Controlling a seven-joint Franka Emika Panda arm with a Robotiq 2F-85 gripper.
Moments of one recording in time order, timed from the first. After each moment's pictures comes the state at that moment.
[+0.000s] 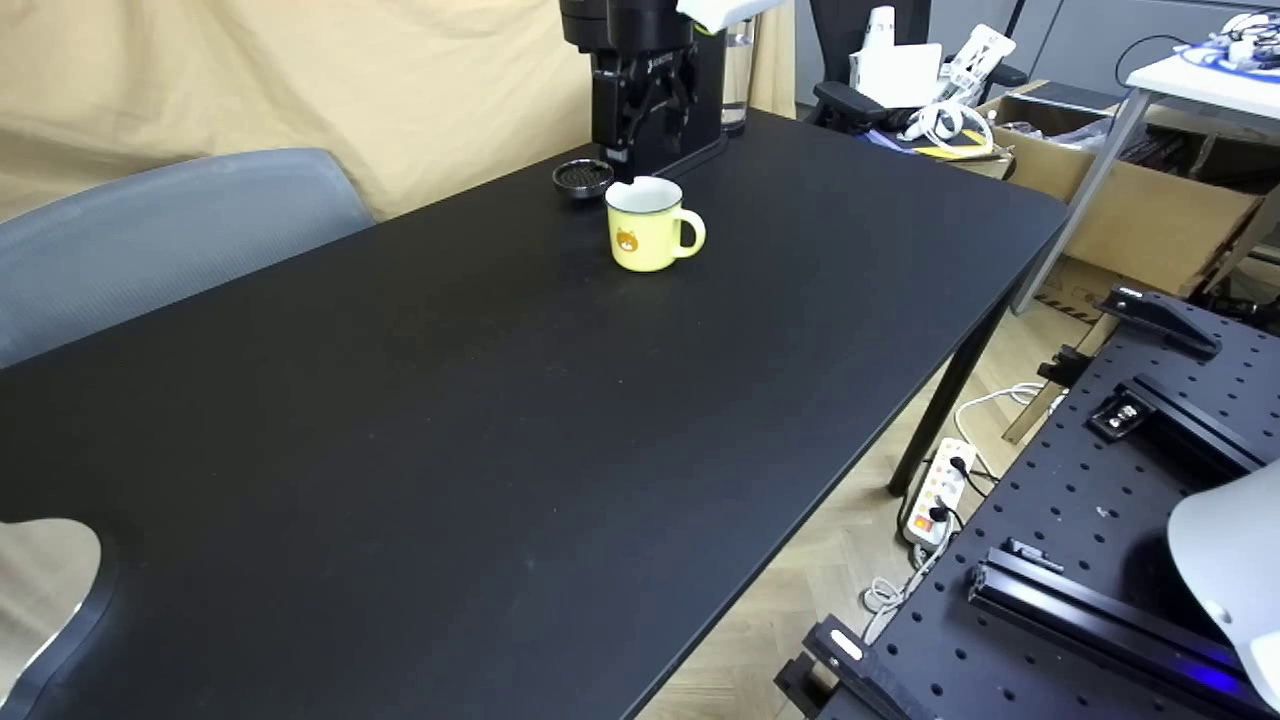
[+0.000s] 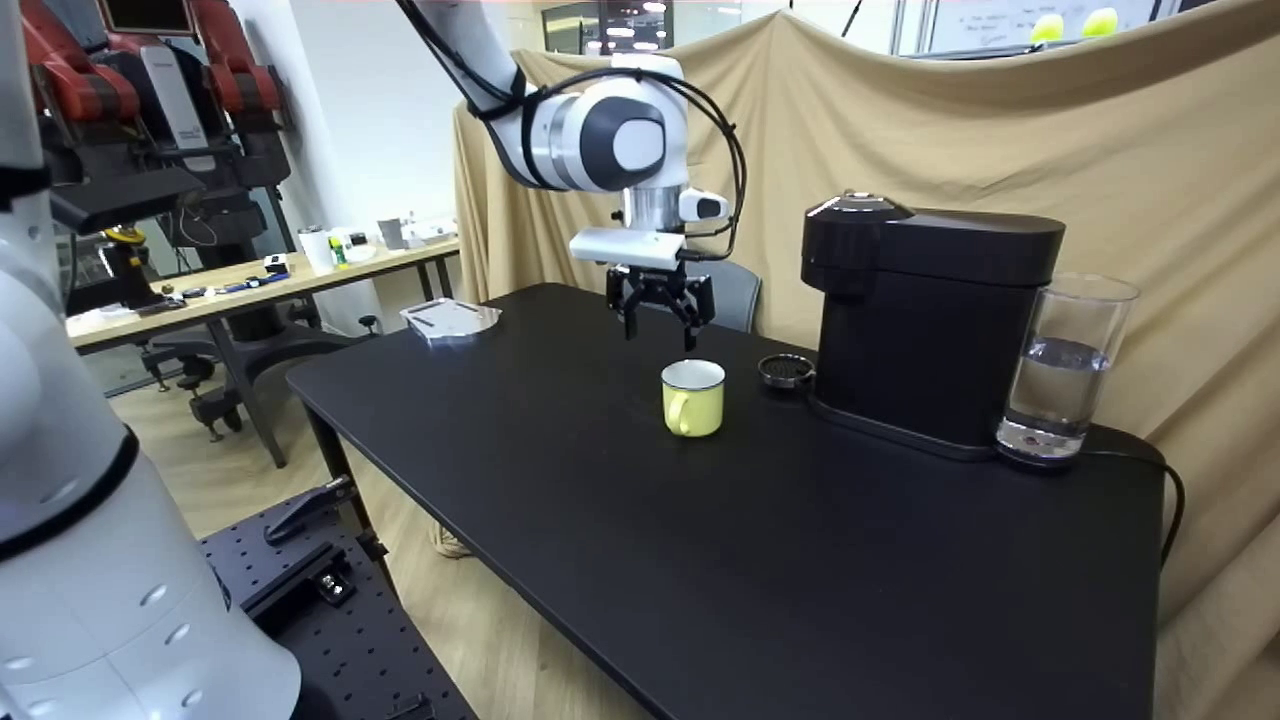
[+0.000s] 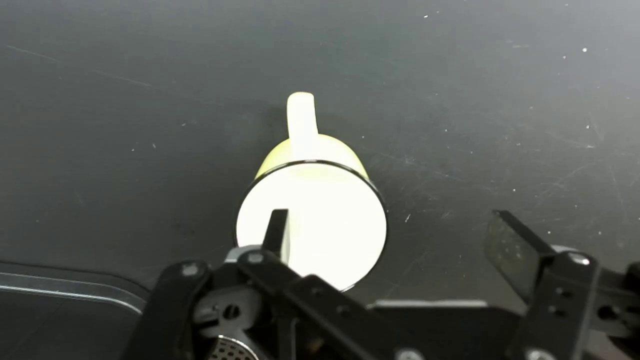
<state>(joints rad) 0.02 0.28 0.04 -2.15 0.01 2.48 -0.22</state>
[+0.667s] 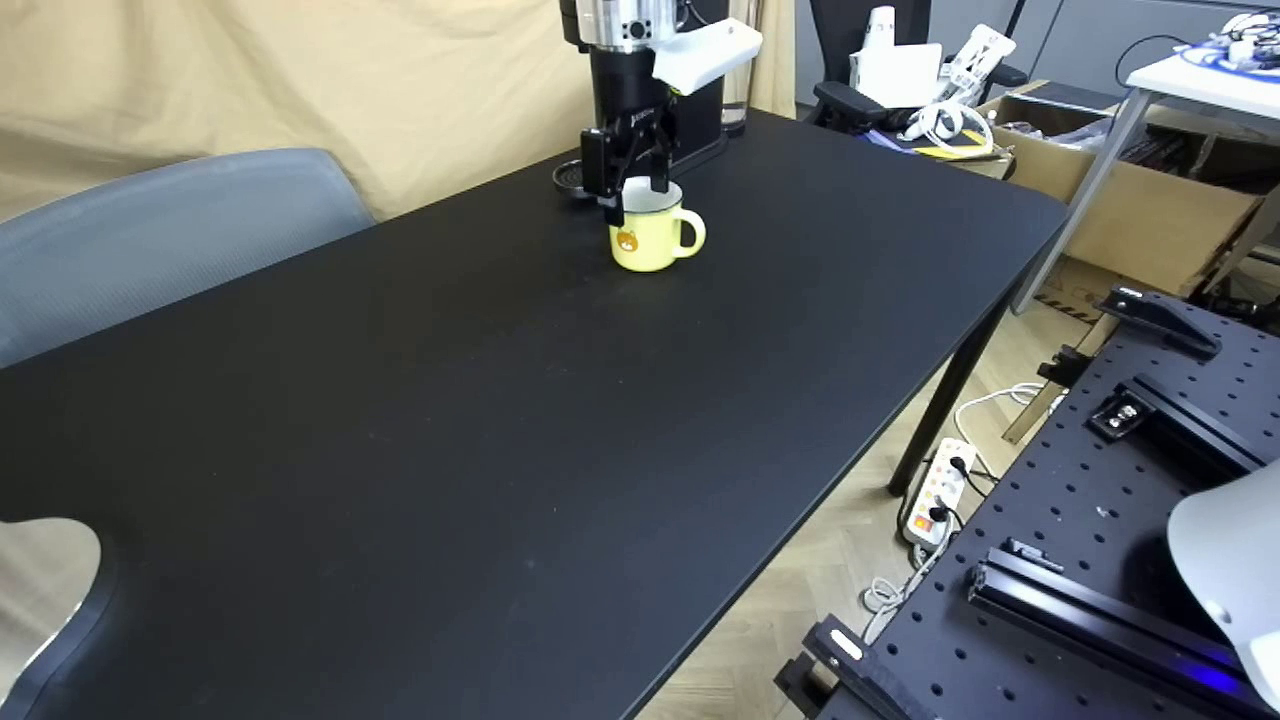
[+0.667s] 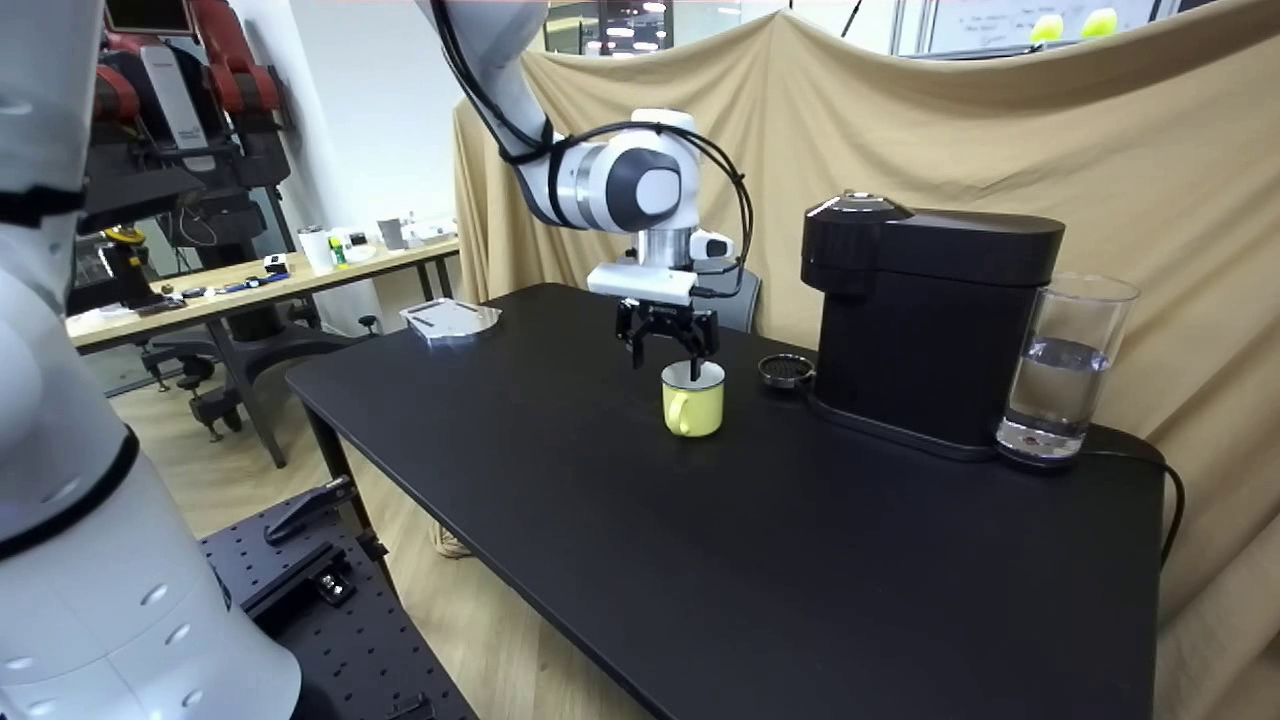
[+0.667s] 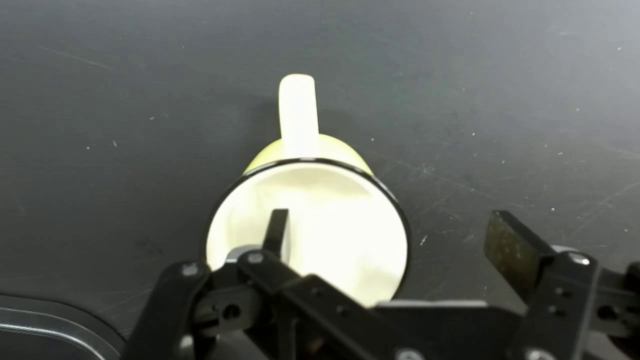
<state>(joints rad) 0.03 0.45 0.04 -2.04 -0.01 2.48 -0.22</state>
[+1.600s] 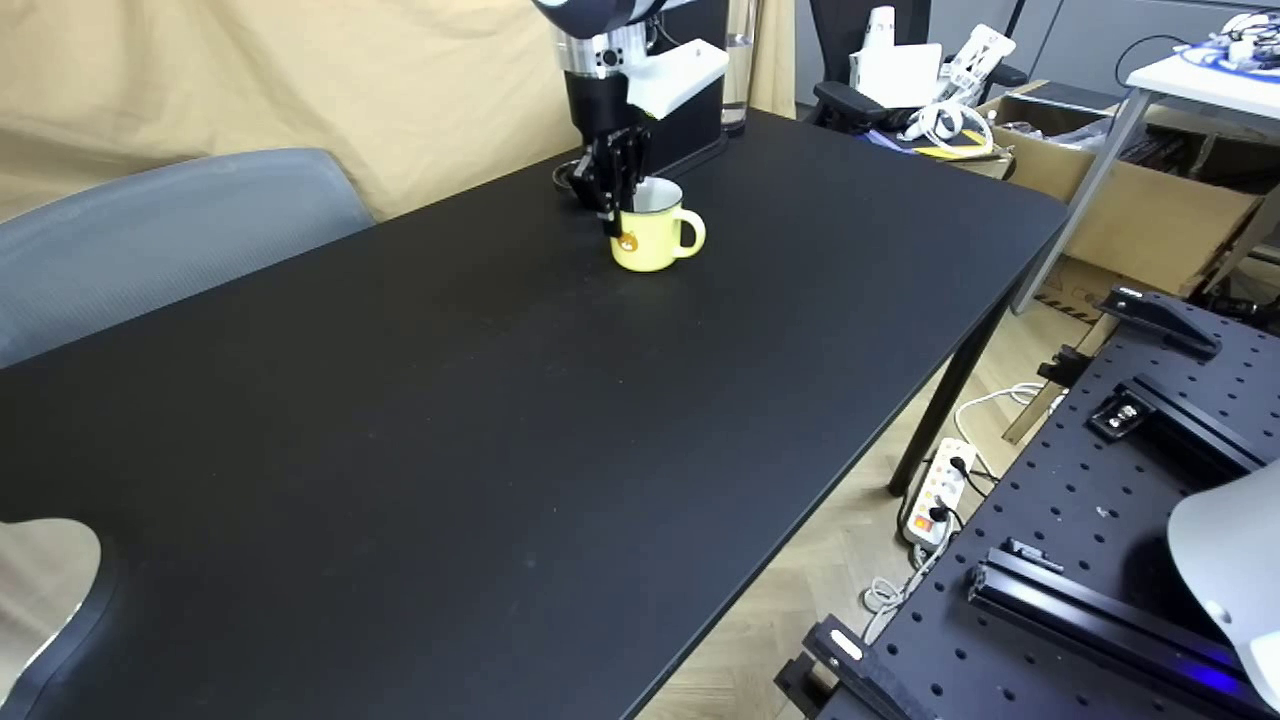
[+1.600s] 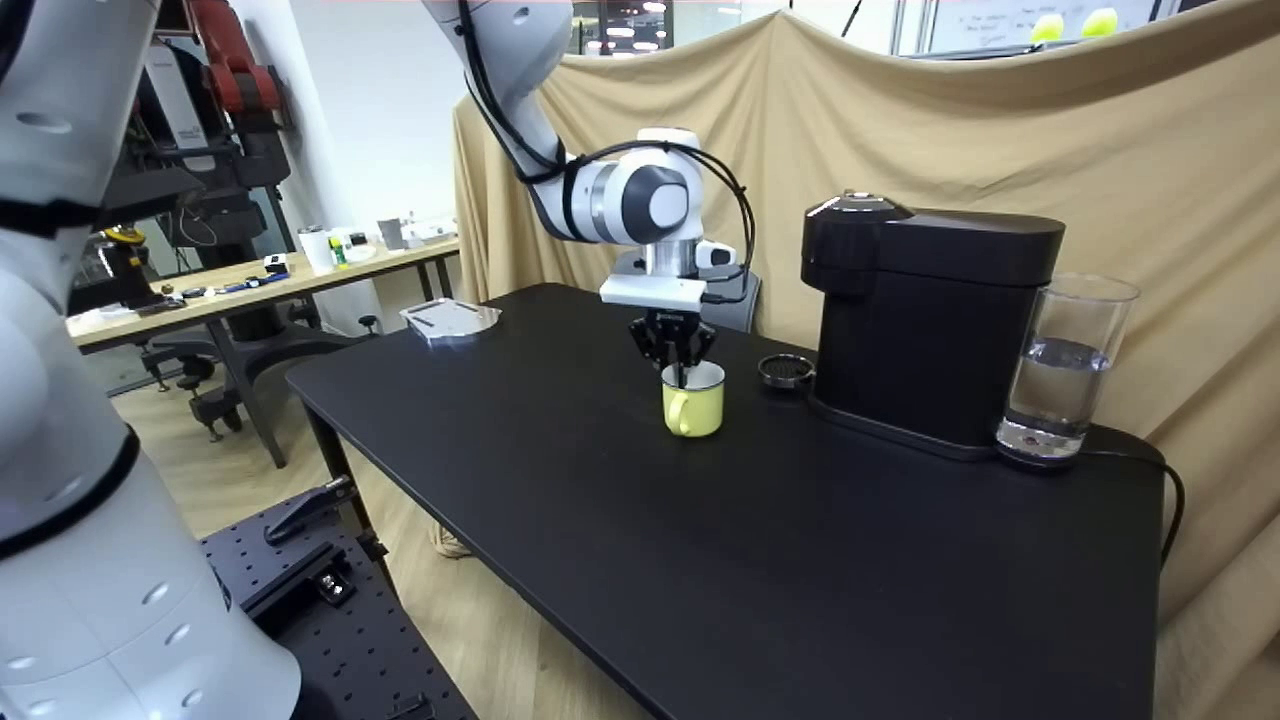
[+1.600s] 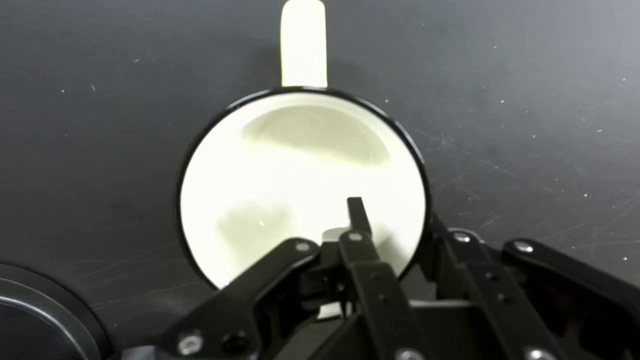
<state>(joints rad) 0.04 0.55 0.04 -1.93 -0.06 2.47 -0.22</state>
